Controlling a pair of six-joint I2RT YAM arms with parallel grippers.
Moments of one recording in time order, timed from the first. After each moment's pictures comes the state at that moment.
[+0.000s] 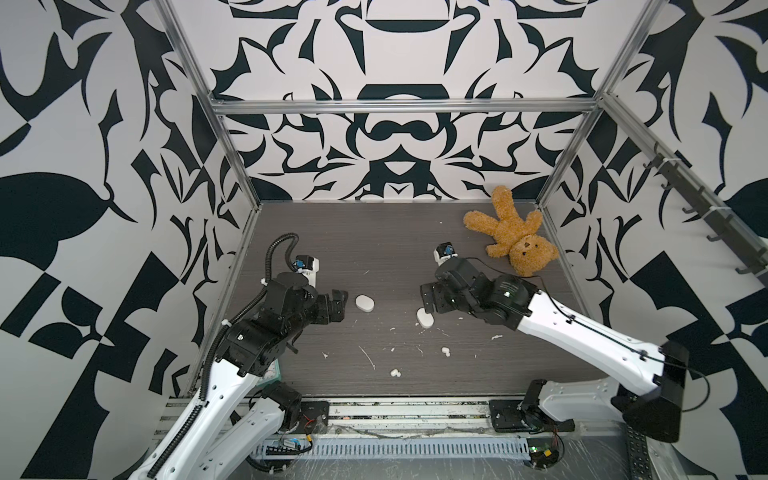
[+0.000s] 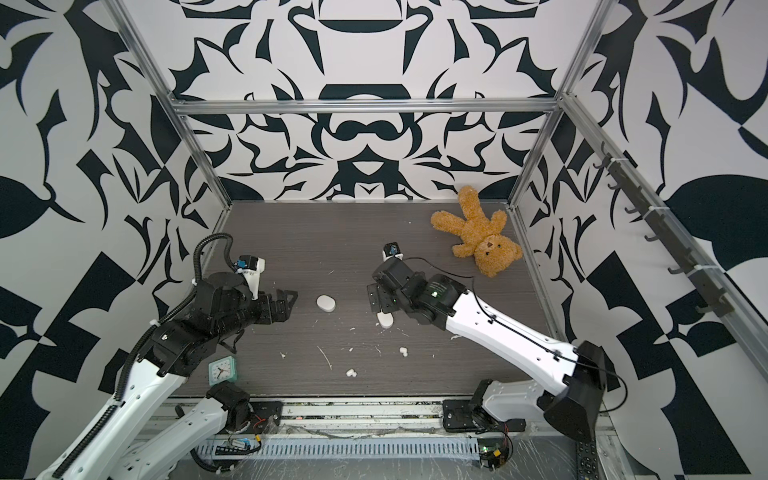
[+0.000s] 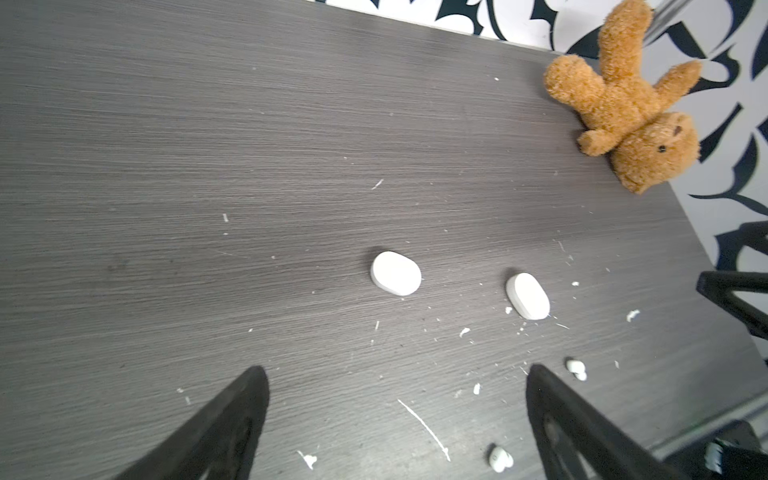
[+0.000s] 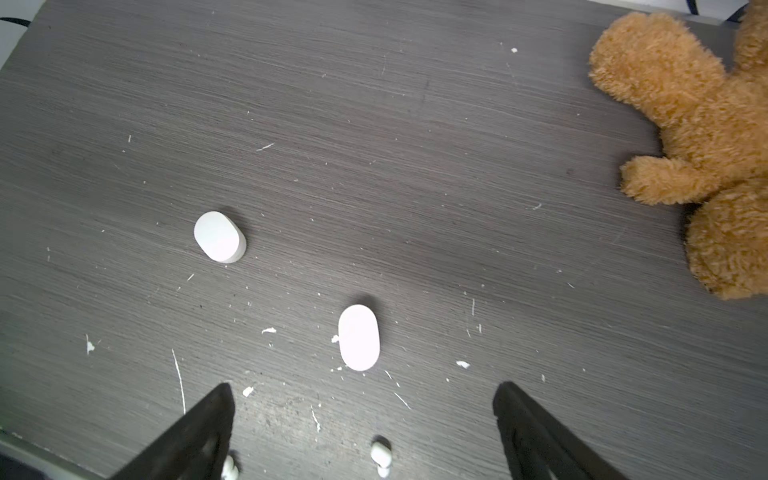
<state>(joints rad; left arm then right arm) -0.51 0.73 0.87 -0.79 0.00 -0.40 0.92 1.21 1.15 -0.83 0.34 0.53</state>
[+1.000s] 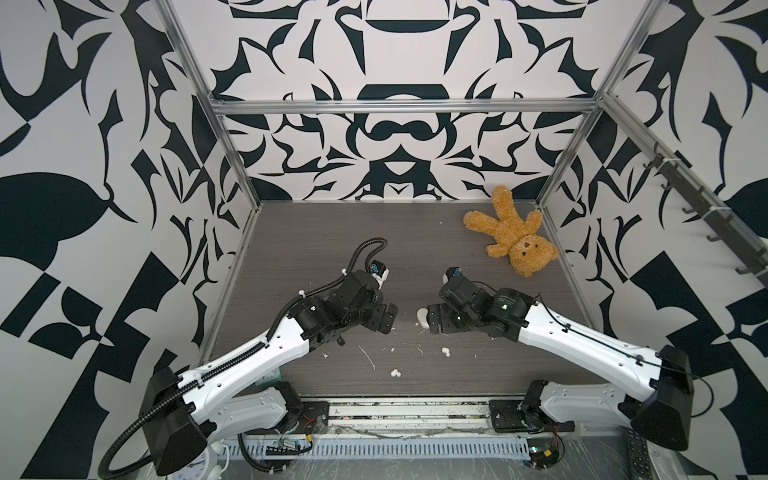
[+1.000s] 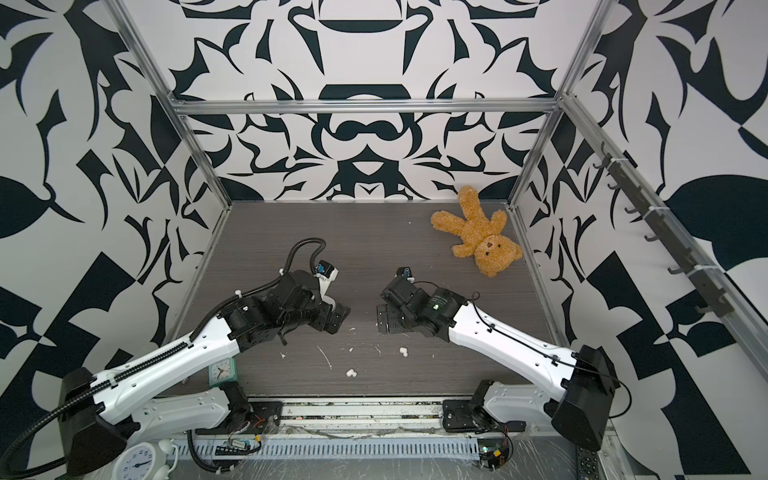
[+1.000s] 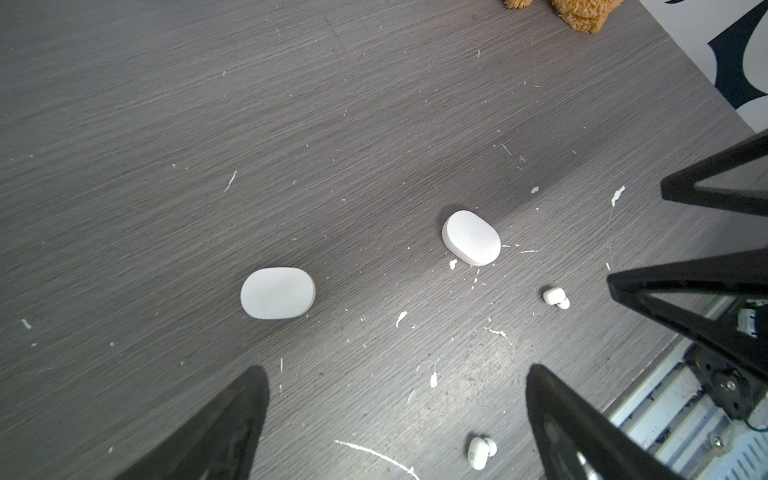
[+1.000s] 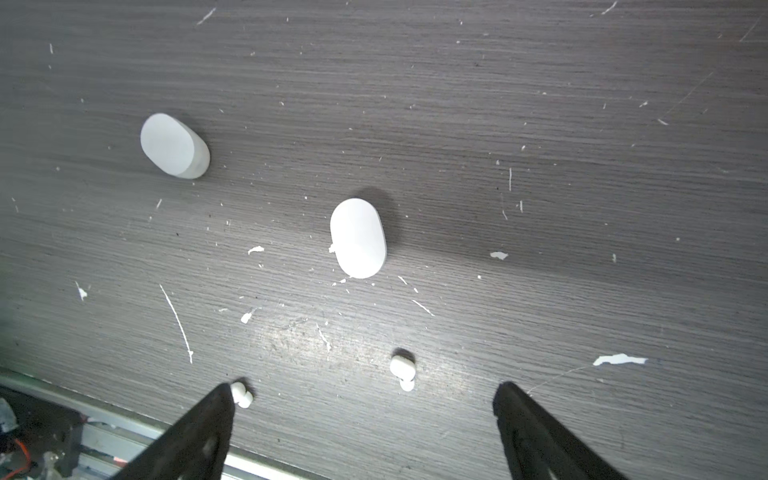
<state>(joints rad) -0.90 1.11 0.91 -0.59 -0.11 -0.30 0.90 1.22 1.01 -0.89 0.16 0.79</state>
